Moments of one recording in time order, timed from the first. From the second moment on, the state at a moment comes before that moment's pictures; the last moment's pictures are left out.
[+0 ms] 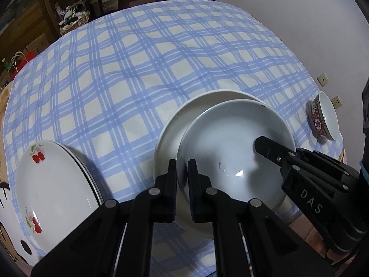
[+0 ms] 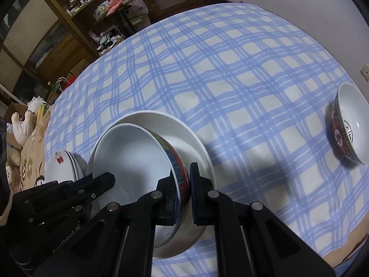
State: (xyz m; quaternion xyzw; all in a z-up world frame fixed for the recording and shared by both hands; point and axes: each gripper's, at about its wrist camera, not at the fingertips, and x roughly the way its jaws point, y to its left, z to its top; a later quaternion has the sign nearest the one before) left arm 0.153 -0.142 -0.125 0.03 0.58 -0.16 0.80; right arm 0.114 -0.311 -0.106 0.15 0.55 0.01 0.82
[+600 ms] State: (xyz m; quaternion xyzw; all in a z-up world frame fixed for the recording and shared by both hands) left arm 0.146 -0.143 -0.122 0.06 0.57 -0.16 0.80; right arm 0.111 -0.304 -0.111 0.13 0.57 0.01 0.81
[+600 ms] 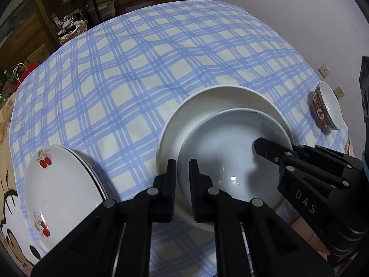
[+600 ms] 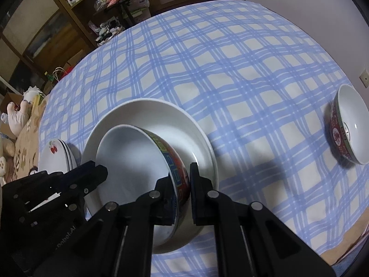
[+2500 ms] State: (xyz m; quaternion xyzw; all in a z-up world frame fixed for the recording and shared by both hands) left arm 0.175 -0.261 0.005 0.06 0.44 -0.25 0.86; right arm 0.055 -0.506 -0.003 0.16 0.44 -0.12 0.88
